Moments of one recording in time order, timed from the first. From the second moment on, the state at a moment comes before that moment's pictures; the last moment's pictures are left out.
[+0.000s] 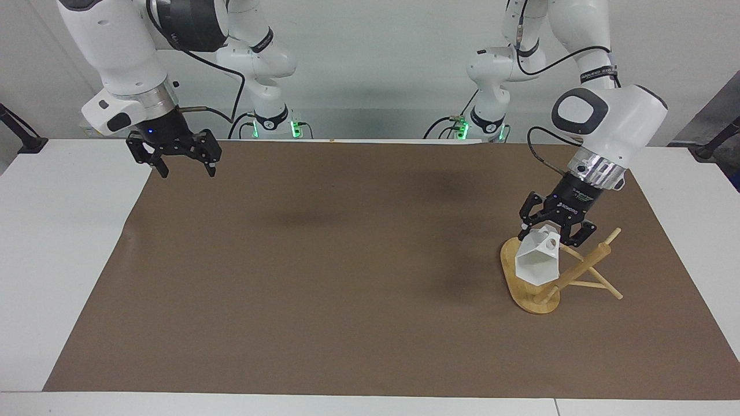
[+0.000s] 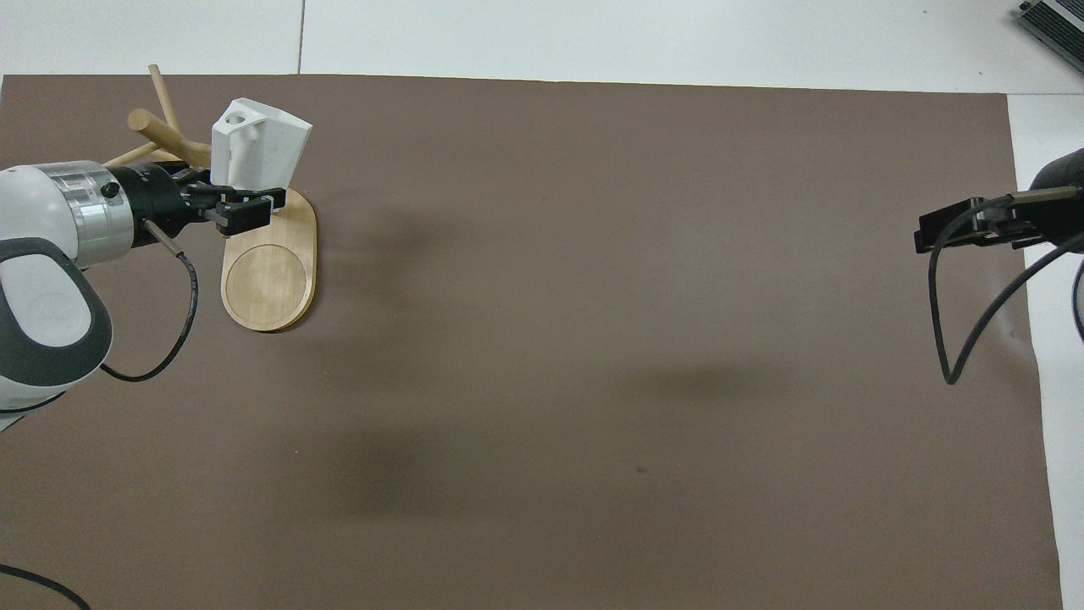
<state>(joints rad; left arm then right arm) 0.01 0.08 -0.13 -1.97 -0.64 2.46 -2.39 -0.02 0.08 0.01 -1.48 -0.02 1.60 -0.04</state>
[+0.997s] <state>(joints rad) 0.02 0.08 -0.13 -2.02 -0.63 2.49 -2.46 -0.02 0.08 0.01 -1.48 -0.02 1.60 -0.04</state>
